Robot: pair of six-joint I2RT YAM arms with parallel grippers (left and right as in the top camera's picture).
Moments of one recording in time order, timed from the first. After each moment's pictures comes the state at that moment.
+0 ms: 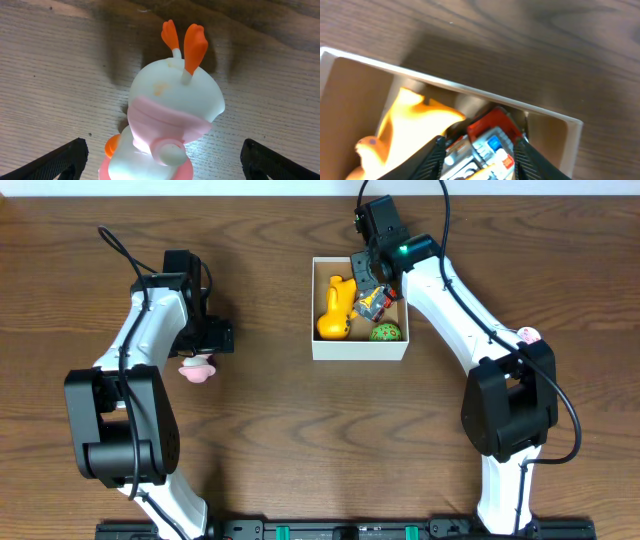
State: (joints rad) left arm 0.03 1.90 1.35 -0.95 -0.08 -0.08; right arm 0.42 2.12 1.82 -0.72 0.13 0.17
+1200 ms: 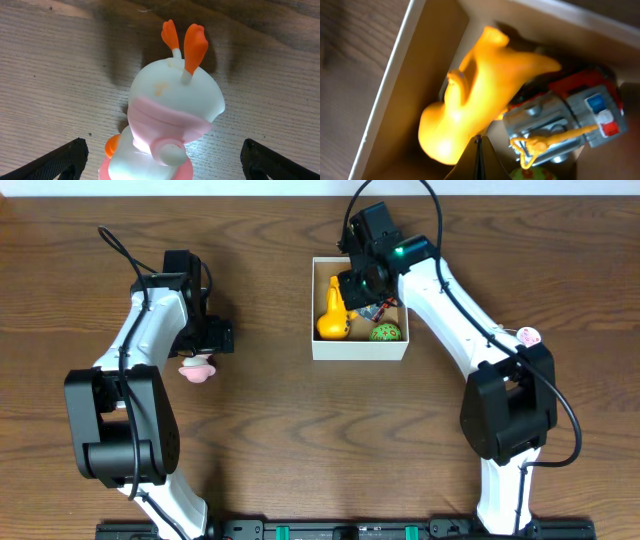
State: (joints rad) left arm 0.03 1.90 1.35 -0.95 -0.08 -0.08; right arm 0.45 2.11 1.82 -0.88 -0.15 0.15
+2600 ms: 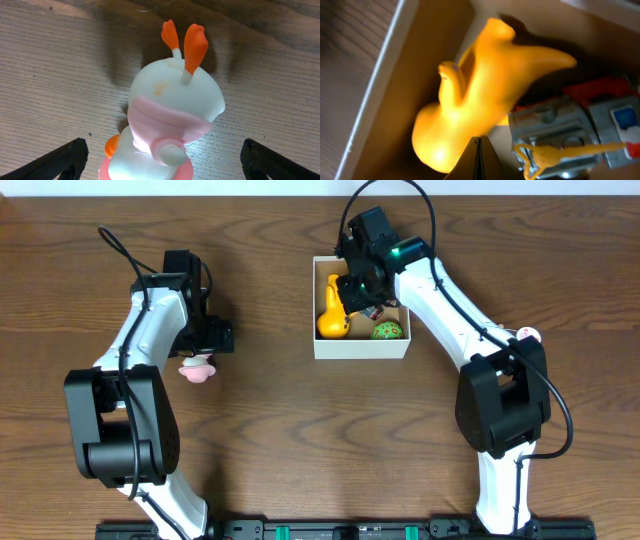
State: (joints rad) left arm 0.03 1.90 1.35 -0.95 -0.08 -0.08; right arm 0.44 2.15 1.83 -0.85 -0.18 0.09
